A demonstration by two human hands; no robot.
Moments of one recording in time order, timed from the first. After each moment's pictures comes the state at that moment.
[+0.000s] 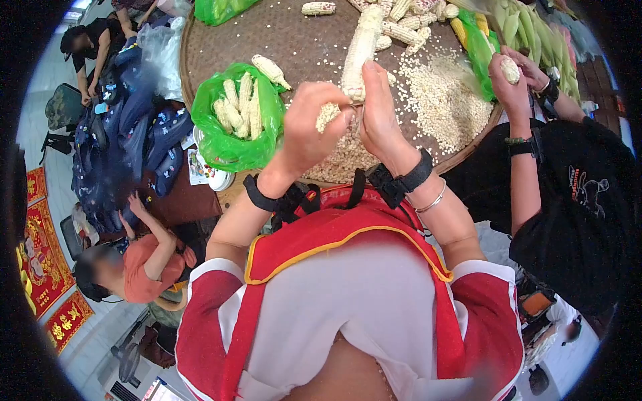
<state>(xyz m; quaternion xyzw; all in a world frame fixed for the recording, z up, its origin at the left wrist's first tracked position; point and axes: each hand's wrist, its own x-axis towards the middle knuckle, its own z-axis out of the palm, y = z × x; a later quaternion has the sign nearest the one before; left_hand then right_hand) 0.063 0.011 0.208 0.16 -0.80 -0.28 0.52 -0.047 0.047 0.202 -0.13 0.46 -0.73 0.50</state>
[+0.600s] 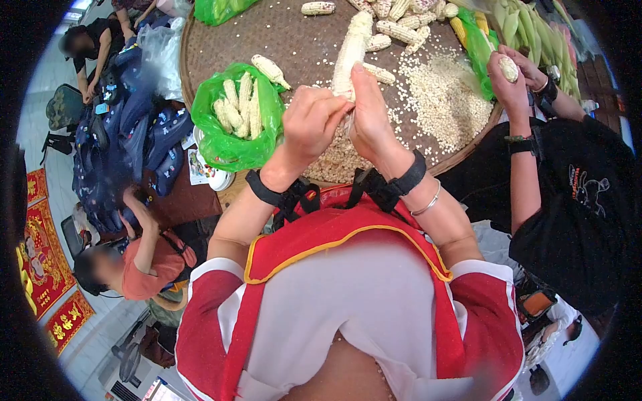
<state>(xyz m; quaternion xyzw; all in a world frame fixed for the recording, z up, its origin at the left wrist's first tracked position) 0.059 0.013 0.196 0.17 -0.82 -0.17 0.53 -0.042 0.052 0.196 -0.12 0.42 -0.72 0.54</state>
